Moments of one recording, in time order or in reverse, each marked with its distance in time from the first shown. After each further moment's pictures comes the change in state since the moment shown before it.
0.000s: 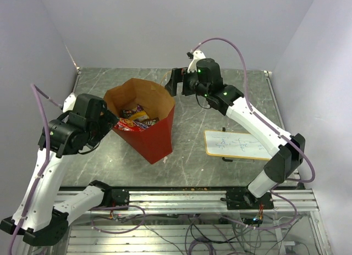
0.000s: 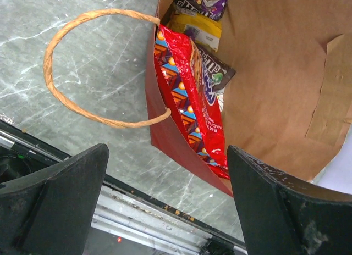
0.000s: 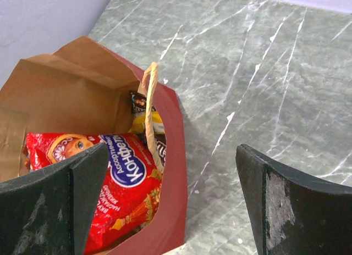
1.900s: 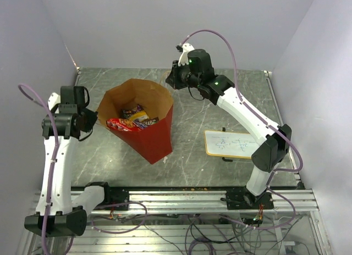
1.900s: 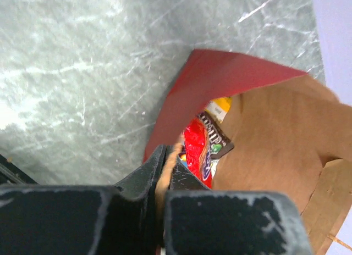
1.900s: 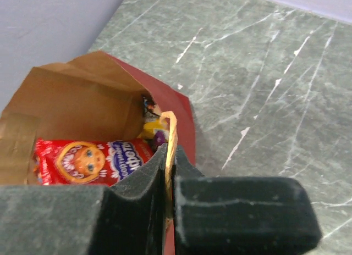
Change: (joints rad) left arm 0.422 0.050 -0.168 0.220 0.113 0.058; right arm 0.000 0.175 0.226 -0.071 -0.073 -0.041
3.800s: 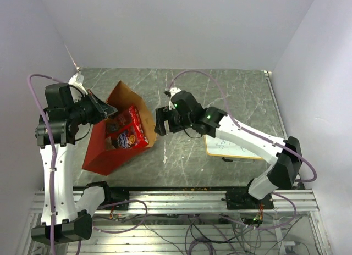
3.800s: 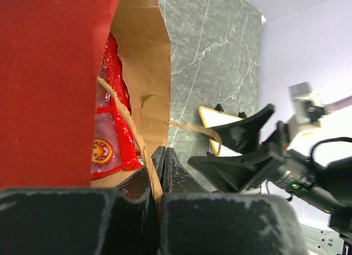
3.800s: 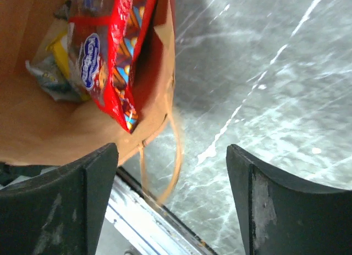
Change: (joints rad) left arm 0.113 -0.047 0.033 0.235 0.769 0.493; right arm 0.271 -0.217 -0.462 -0.061 0.043 0.209
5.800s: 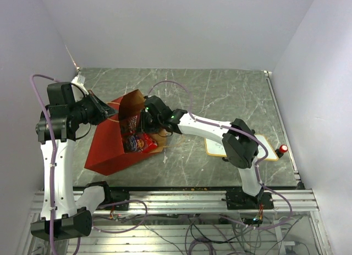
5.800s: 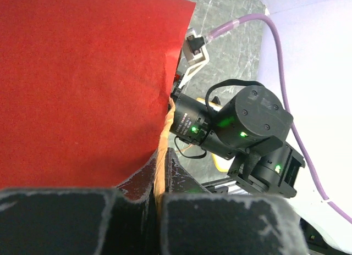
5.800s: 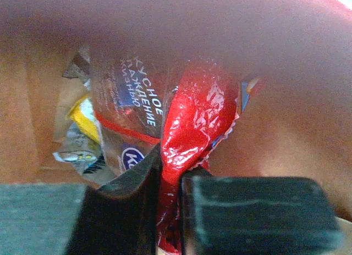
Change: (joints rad) left arm 0.000 0.039 0.011 -0.050 0.011 -0.034; right arm 0.018 0.476 0.229 0.242 -0.076 0.285
